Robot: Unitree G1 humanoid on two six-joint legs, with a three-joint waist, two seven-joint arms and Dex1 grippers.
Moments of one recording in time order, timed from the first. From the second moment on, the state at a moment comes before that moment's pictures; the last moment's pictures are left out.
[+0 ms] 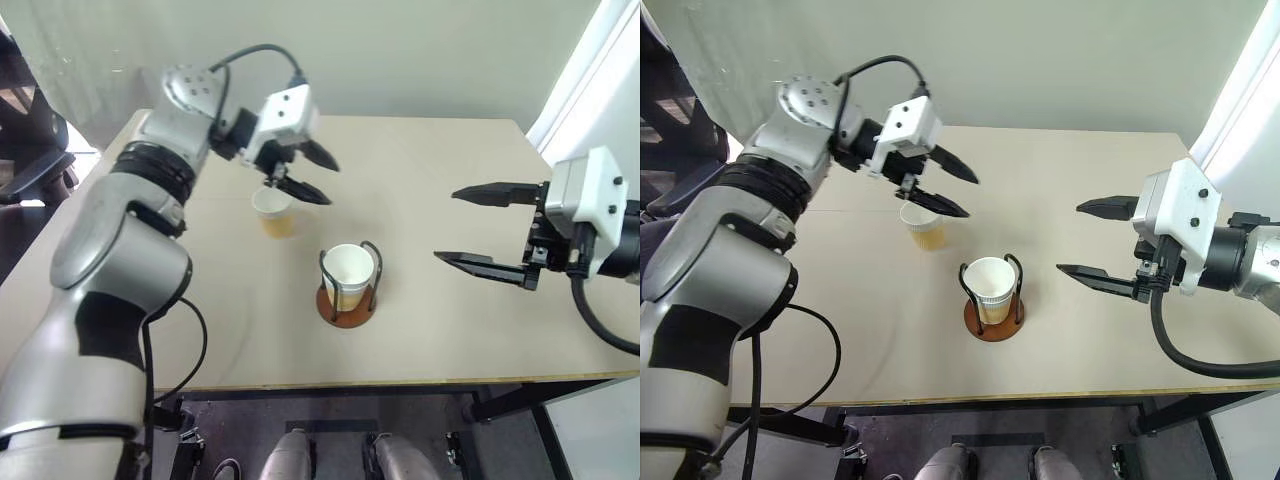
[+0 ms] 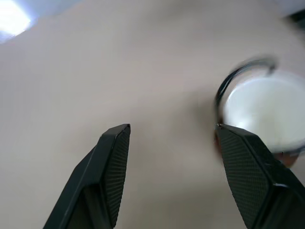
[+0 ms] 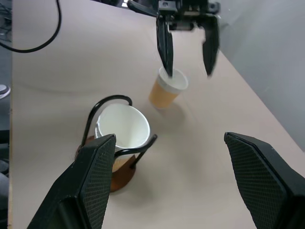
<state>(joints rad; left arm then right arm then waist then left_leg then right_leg) -1.60 0.62 -0.78 1.27 -0.41 -0.30 -1.46 -0.47 -1.09 -0.28 -0.68 0.75 0.75 0.87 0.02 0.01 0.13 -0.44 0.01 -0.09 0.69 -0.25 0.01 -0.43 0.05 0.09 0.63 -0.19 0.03</state>
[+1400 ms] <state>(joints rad) -1.32 0.48 -0.30 1.36 0.23 -0.15 -0.99 -0.56 -1.08 -0.17 -0.64 0.73 0.73 0.89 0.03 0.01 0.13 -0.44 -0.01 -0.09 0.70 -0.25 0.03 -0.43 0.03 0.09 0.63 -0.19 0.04</state>
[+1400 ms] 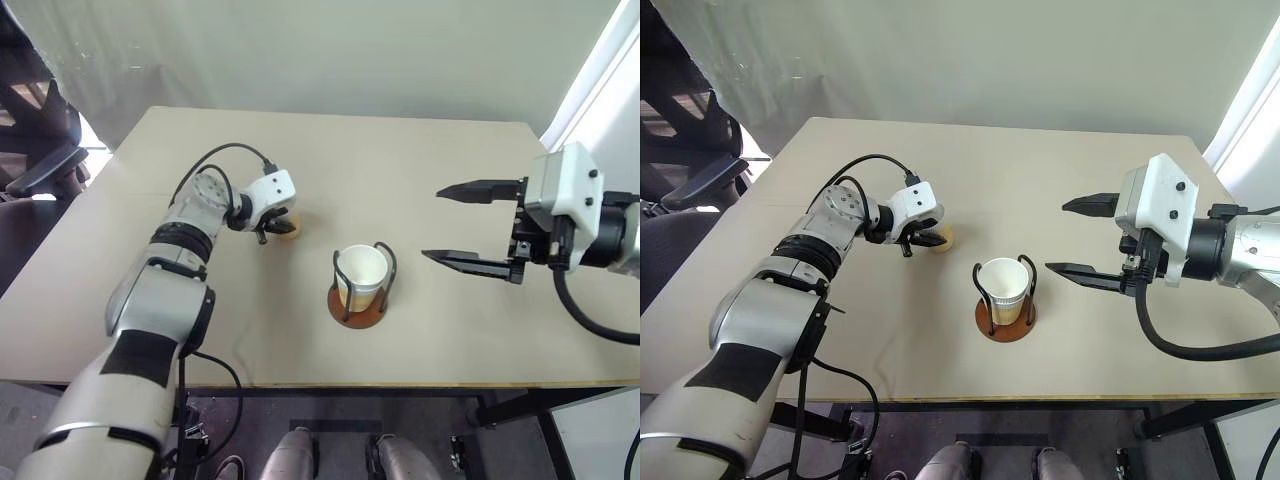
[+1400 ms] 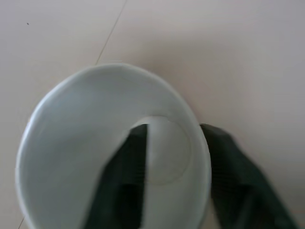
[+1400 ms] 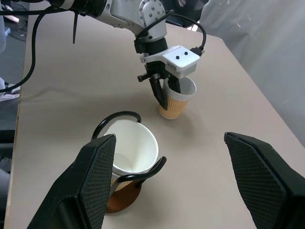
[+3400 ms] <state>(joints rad) -1.68 0.56 -1.36 0.87 -0.93 -0.20 -1.58 0.22 -0.96 -0.98 -0.87 0.96 0.76 0.88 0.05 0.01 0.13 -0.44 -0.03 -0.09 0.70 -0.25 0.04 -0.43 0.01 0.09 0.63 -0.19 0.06</state>
